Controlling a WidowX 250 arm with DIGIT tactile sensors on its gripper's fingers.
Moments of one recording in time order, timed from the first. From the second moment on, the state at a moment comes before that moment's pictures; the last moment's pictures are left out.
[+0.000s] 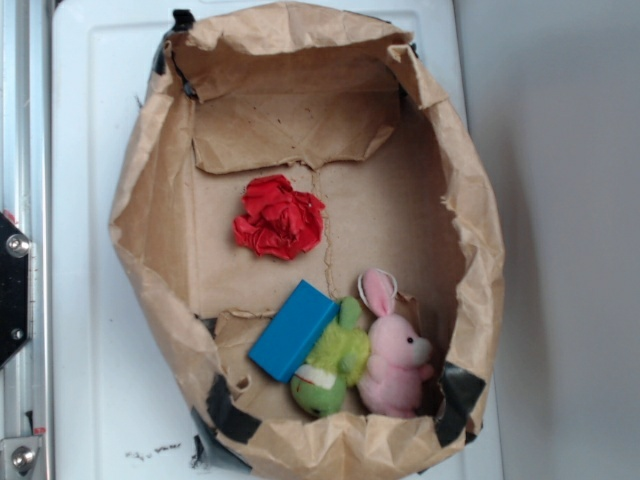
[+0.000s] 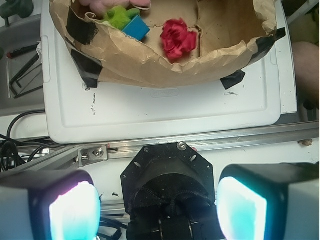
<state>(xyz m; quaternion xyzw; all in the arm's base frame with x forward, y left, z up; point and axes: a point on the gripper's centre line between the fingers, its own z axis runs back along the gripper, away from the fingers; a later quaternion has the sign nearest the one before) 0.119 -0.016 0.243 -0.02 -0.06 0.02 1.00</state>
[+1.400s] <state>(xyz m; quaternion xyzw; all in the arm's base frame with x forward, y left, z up) 0.359 0.007 0.111 0.00 -0.04 -0.03 1.00</state>
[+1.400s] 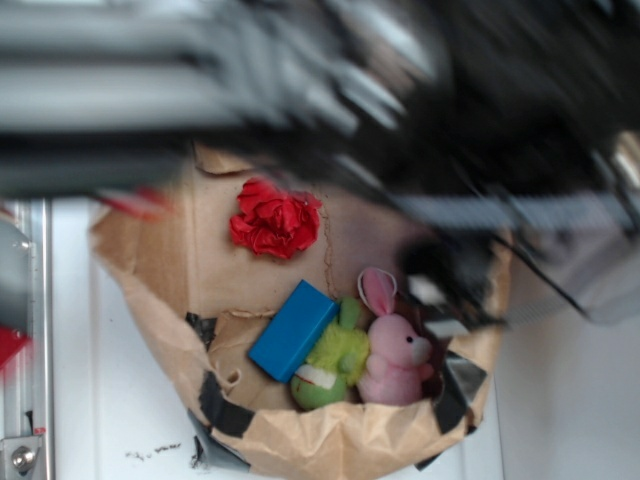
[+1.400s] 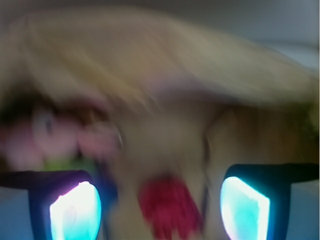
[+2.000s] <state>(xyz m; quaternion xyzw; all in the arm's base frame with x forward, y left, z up) 0.328 -0.050 0.109 0.00 -0.06 -0.17 0.98</state>
